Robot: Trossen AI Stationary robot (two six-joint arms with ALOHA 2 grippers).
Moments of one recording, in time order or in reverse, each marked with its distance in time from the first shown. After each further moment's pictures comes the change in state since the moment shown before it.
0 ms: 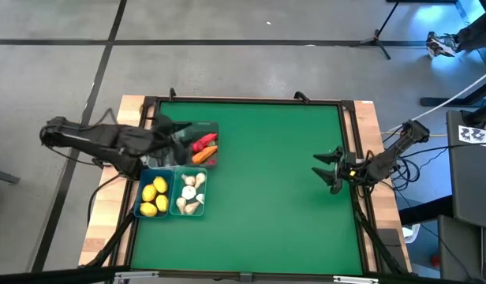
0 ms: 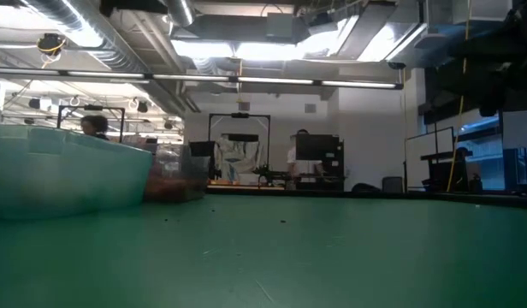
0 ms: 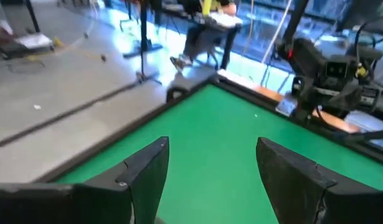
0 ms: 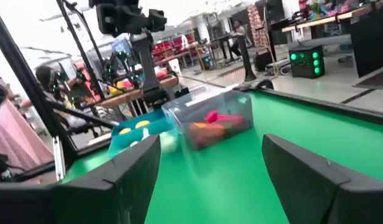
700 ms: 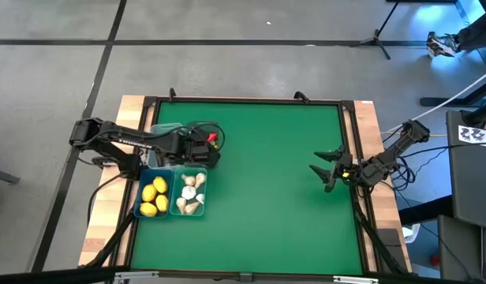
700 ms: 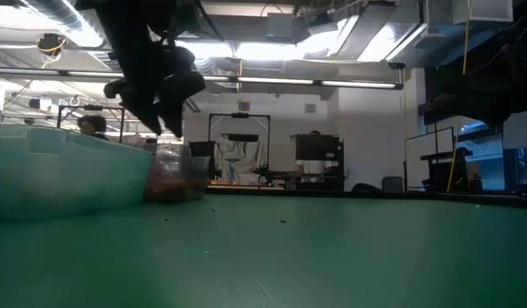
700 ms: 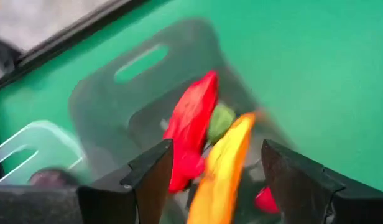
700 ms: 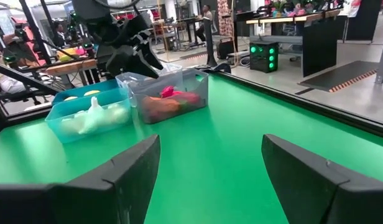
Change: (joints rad) left arm 0.211 0.593 0.000 -0.316 0.108 -0.477; right arm 0.000 0.004 0.003 -0.251 0.128 0.033
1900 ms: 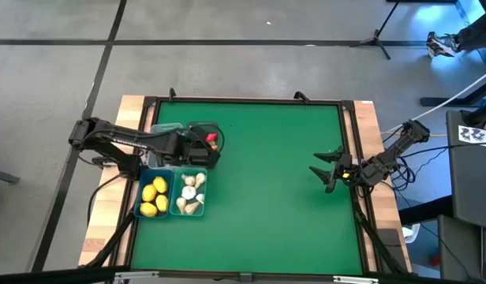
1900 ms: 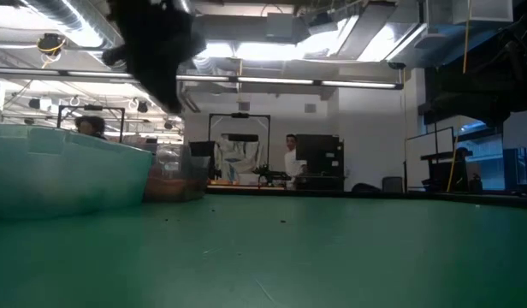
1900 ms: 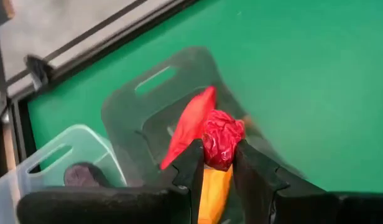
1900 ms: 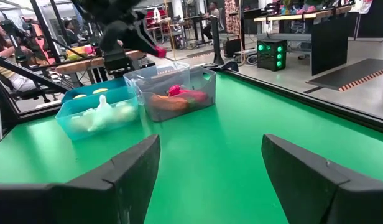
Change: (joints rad) left arm -0.079 -0.002 0.185 -0.237 -0.058 -0.092; right arm 0.000 0.000 0.001 -0.001 -0.033 0.004
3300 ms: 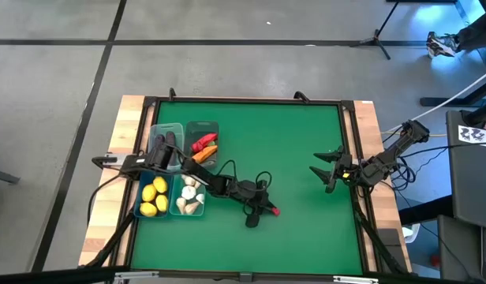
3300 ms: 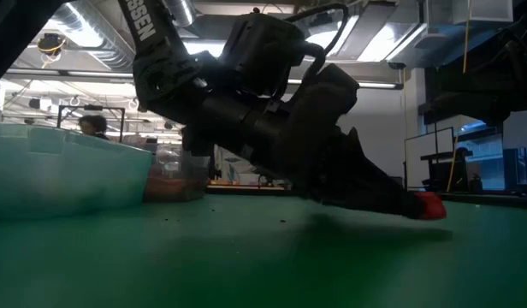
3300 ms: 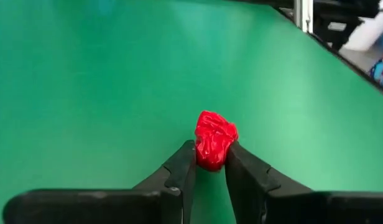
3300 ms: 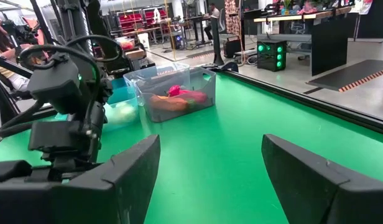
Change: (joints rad) left arm -0.109 0.858 0.065 1.727 0.801 0.881; right arm 0.000 -0.006 0.000 0.000 0.000 -0.008
